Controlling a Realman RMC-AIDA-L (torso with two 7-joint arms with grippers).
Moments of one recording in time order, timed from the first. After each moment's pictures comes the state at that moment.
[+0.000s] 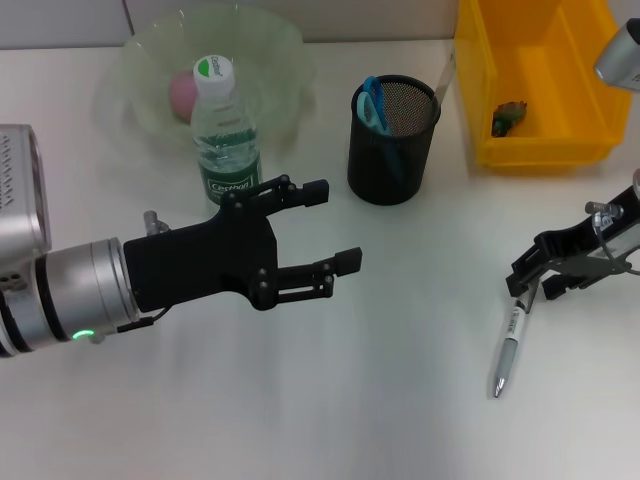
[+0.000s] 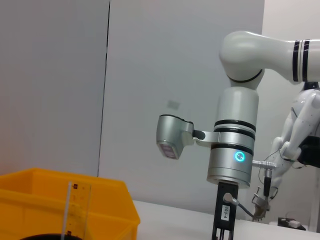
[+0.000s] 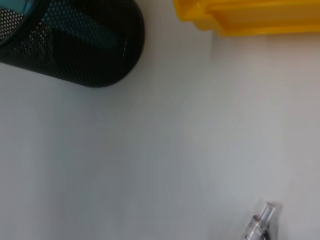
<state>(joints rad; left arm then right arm) -0.37 -2.06 1.38 0.57 1.24 1.46 -1.00 0.78 2.08 -0.87 -0.88 -2.79 -1.60 2.84</state>
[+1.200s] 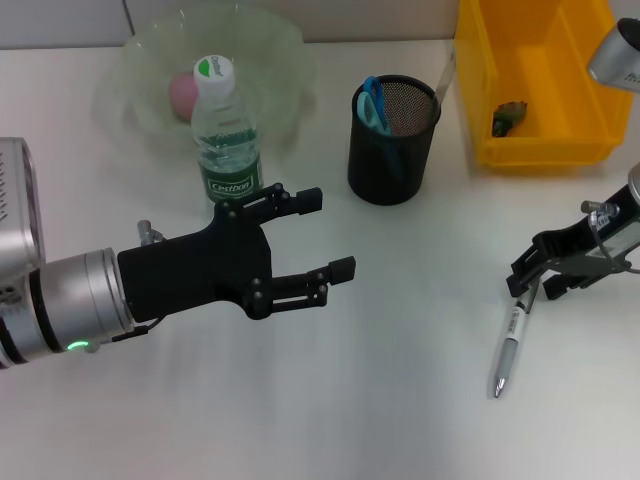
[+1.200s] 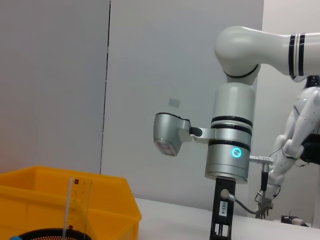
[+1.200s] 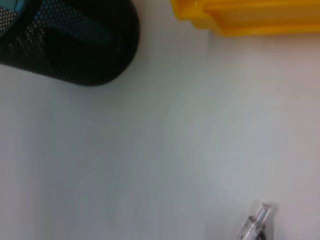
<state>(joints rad) -0.36 -2.06 1.38 0.56 1.24 1.47 -0.97 0.79 2.08 -0.90 -0.86 -2.81 -1.59 2.87</state>
